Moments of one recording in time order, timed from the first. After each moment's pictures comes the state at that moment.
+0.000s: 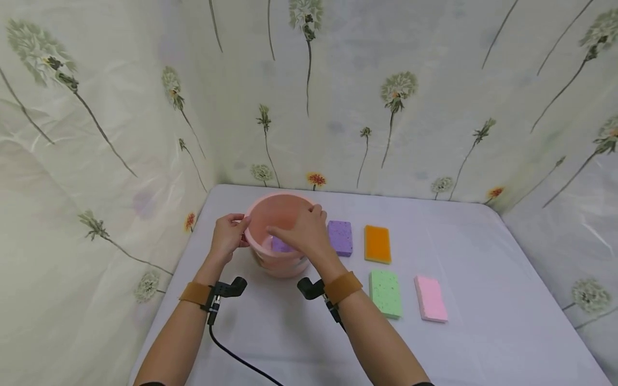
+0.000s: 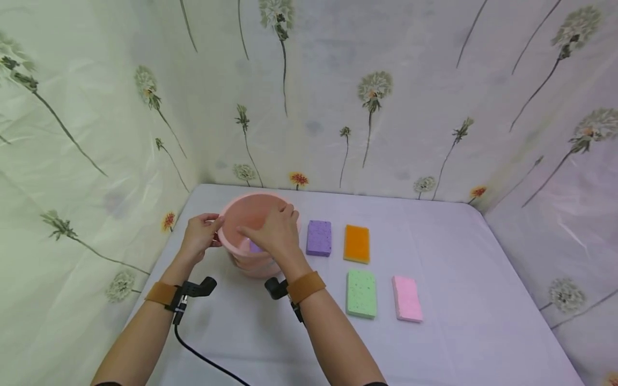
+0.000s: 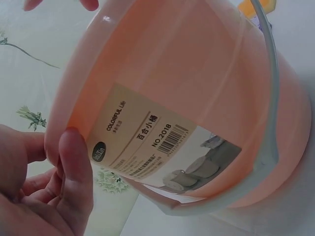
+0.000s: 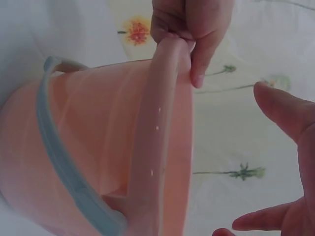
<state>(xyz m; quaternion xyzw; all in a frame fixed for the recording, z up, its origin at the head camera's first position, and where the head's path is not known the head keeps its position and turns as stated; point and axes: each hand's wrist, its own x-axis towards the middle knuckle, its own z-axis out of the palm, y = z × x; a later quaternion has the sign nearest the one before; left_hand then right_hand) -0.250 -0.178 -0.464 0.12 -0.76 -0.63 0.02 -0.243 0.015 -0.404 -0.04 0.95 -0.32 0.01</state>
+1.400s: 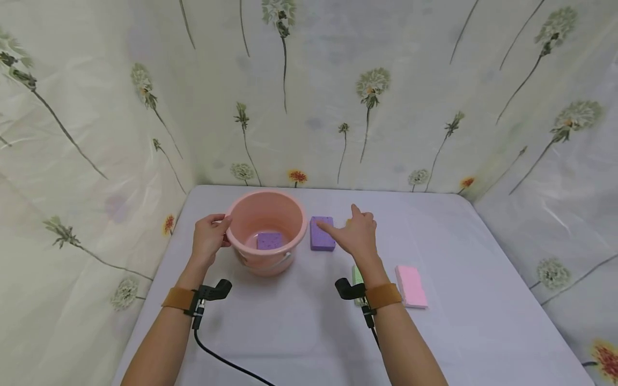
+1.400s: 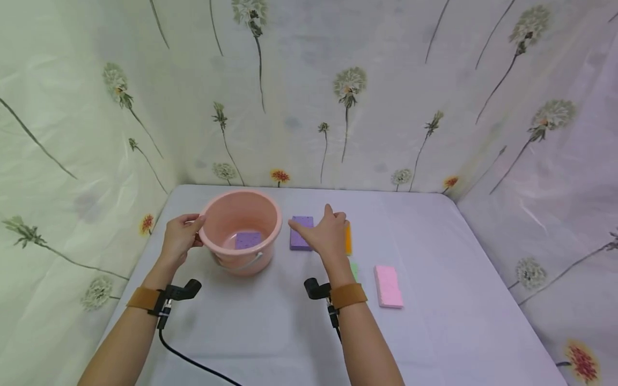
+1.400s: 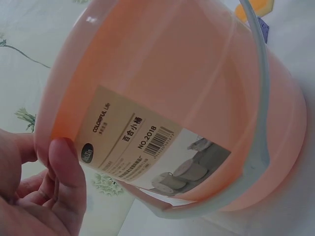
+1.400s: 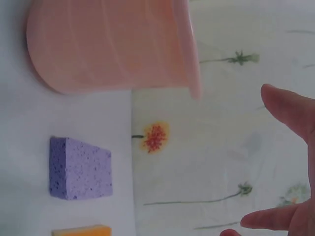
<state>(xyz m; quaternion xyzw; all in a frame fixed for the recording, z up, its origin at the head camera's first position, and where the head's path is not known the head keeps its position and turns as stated) -0.247 -0.174 -0.466 0.11 -0.75 -0.66 0.03 -0.233 0.146 -0.414 0.07 0.94 -0.32 -0.04</state>
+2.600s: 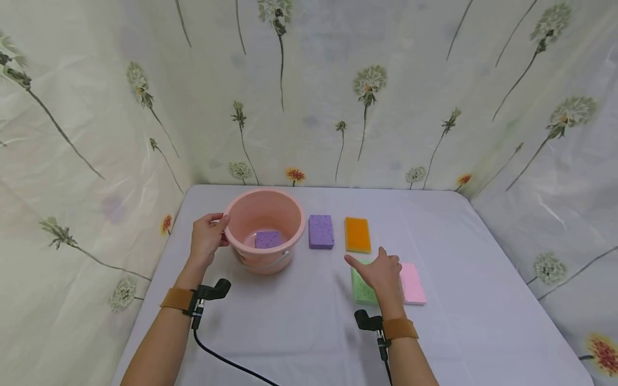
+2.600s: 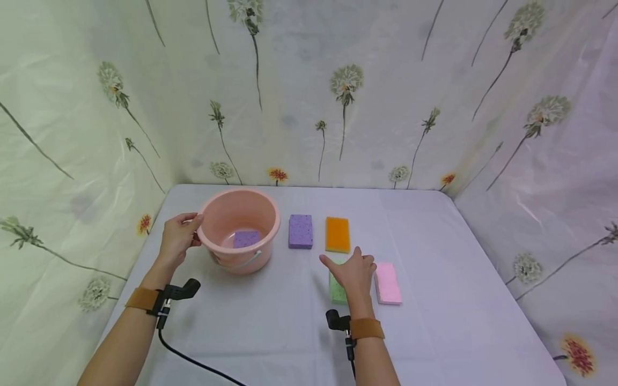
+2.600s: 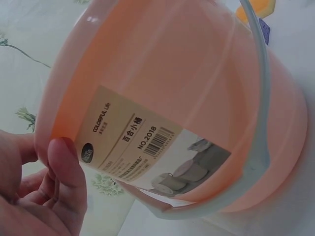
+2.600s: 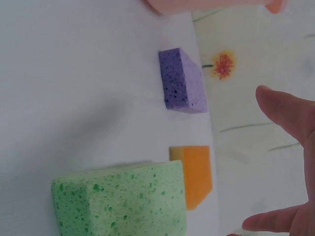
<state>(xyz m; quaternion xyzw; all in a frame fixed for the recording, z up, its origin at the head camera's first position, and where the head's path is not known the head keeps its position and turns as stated) -0.246 -0.174 -0.467 0.12 -0.75 -0.66 0.03 -0.196 0.214 -0.504 0.18 0.94 -0.28 0.01</state>
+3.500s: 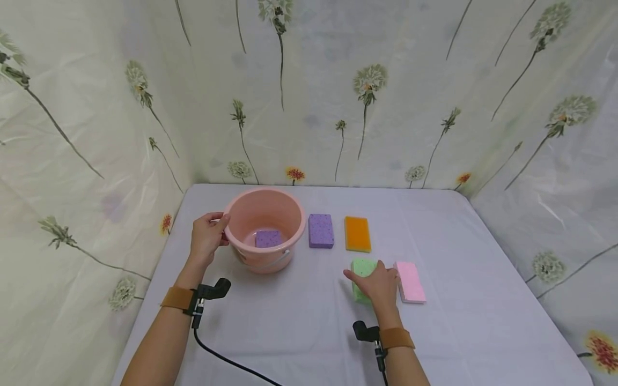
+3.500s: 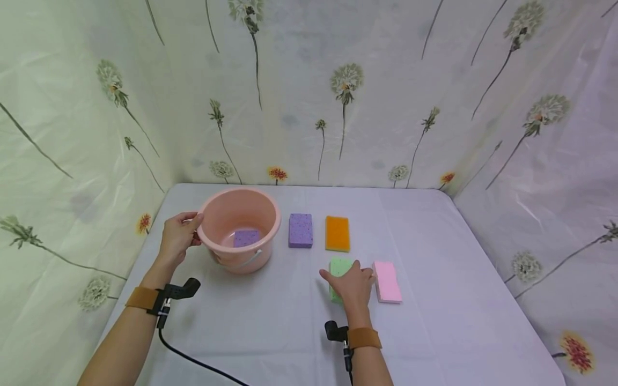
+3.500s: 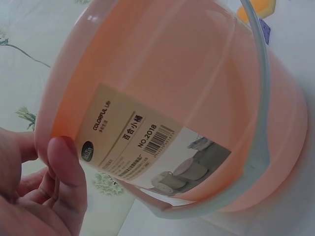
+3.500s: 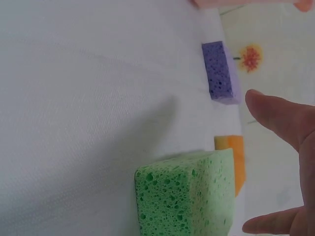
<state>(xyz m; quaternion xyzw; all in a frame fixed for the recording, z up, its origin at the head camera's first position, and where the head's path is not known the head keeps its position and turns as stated) -0.245 -0.175 -0.466 0.11 -0.74 -0.66 0.03 -0.178 0.213 -0.531 0.19 0.94 -0.27 0.03</state>
